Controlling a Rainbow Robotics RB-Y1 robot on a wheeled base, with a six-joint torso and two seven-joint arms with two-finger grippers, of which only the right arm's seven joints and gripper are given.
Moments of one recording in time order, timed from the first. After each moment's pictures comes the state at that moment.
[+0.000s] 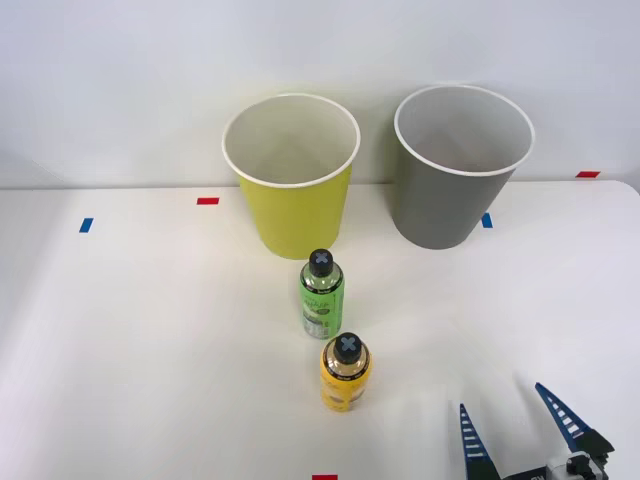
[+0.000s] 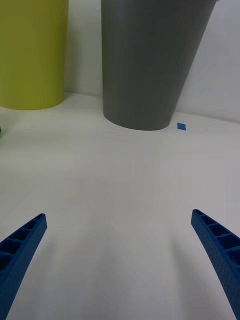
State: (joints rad) arm 0.75 -0.16 0.08 -1.75 0.45 -0.61 1.21
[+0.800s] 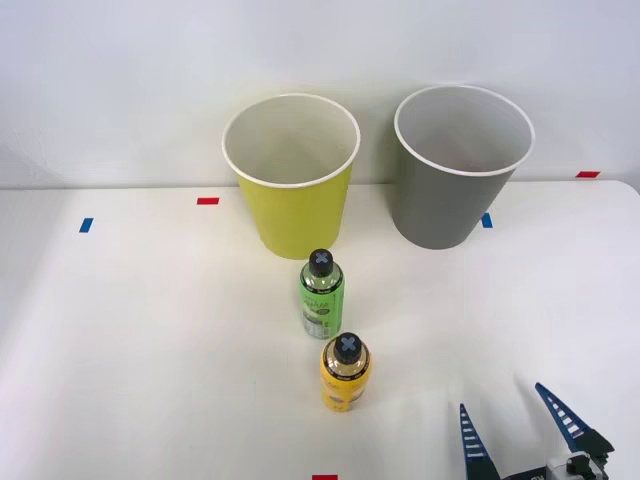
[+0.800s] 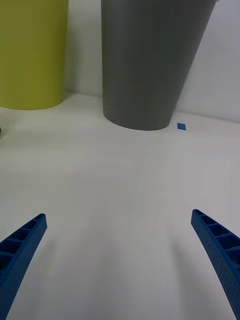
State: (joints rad) arm 0.75 -0.16 0.08 -1.75 0.45 -0.61 1.21
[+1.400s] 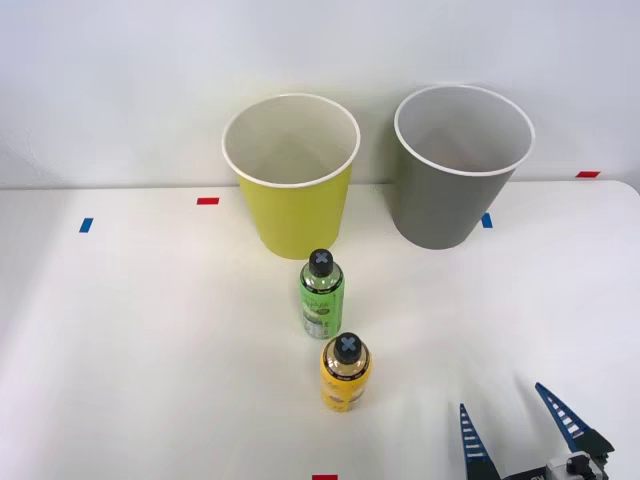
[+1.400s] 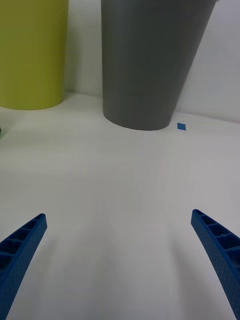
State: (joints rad) arm 0.75 -0.16 0.08 -1.75 0.45 -0.61 1.21
